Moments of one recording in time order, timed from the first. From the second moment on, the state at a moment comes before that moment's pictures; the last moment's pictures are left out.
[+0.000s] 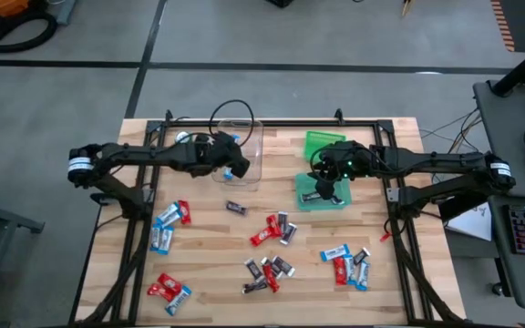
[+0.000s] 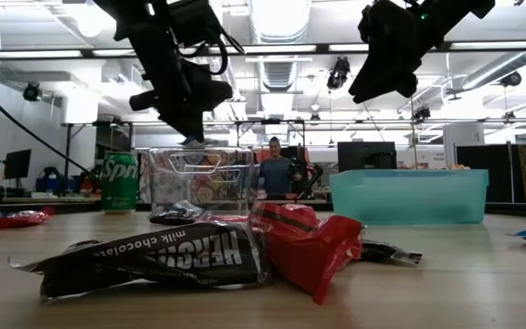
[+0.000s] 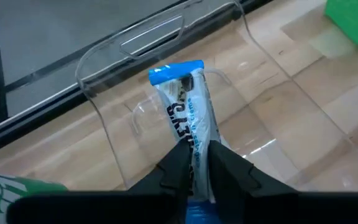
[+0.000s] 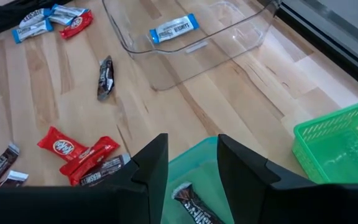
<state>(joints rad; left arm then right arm) 0.23 1.49 1.03 -0.54 -0.61 -0.59 -0.17 1.12 0.86 -0.43 0.08 0.30</state>
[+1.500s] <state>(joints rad) -0.48 1.46 1.04 -0.38 -0.59 -0.51 0.46 1.44 0.89 -0.73 -0.13 0.48</state>
